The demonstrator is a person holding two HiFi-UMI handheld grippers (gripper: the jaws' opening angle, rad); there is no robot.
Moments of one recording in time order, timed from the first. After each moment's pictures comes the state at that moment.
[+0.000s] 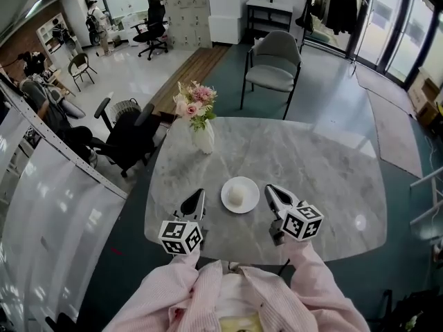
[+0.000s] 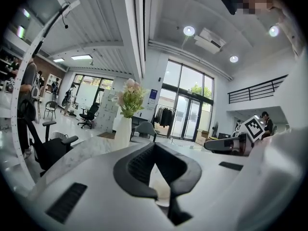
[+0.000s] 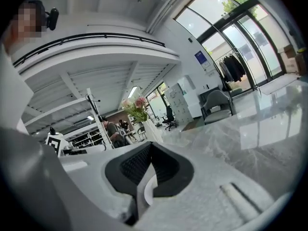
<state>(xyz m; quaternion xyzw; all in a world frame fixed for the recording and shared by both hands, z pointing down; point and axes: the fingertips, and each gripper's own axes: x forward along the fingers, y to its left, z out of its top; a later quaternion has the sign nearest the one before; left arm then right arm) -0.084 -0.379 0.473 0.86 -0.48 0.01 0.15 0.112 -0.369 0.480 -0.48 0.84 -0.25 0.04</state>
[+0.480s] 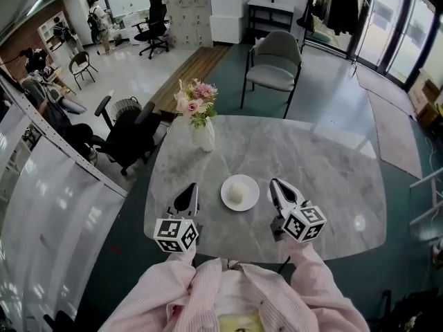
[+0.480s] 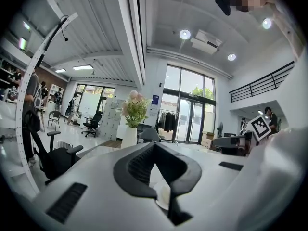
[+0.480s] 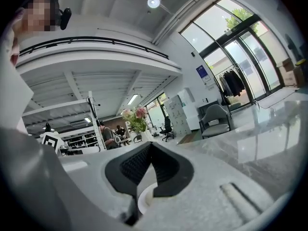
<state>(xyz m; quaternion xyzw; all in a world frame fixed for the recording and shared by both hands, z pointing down) -0.102 -0.379 0.452 0.85 -0.51 -0.01 0.11 0.125 -0.365 0.455 -0.51 0.84 -0.19 0.07</state>
